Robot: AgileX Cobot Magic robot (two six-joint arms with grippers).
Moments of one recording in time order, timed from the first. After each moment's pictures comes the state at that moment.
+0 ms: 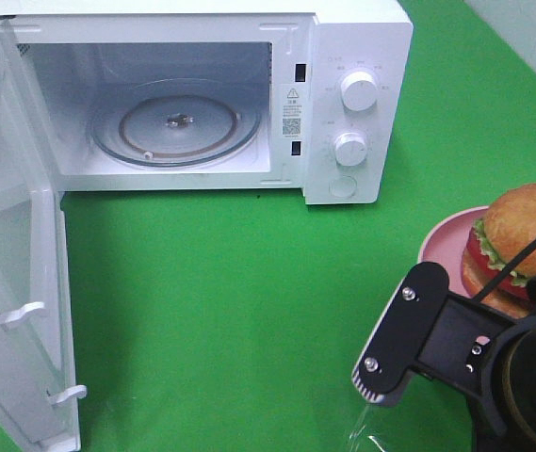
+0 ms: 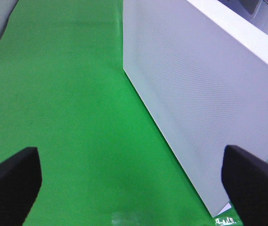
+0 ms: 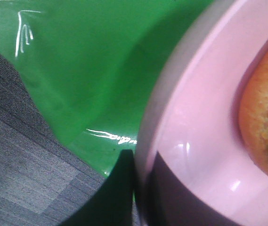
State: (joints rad) left arm 0.01 -0.01 -0.50 -0.10 1.05 0.07; right arm 1.20 1.38 -0.58 -0.58 0.99 0.65
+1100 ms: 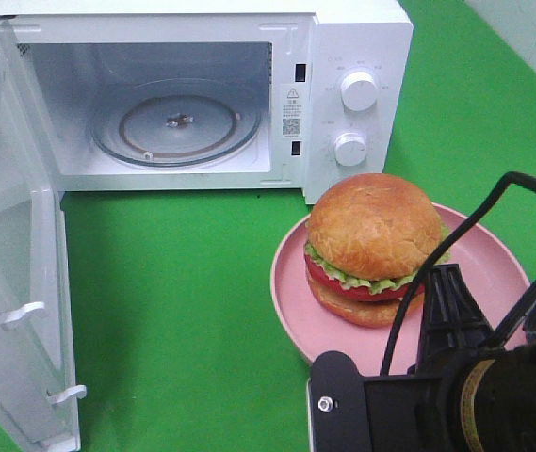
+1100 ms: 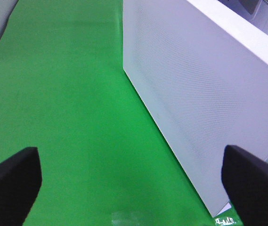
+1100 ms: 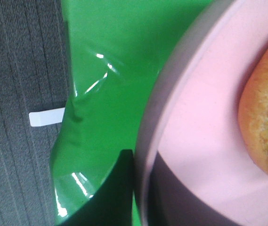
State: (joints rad) left arm 0.01 -0.01 -0.50 -0.10 1.05 0.07; right arm 1.33 1.38 -0.60 -0.66 0.84 0.17
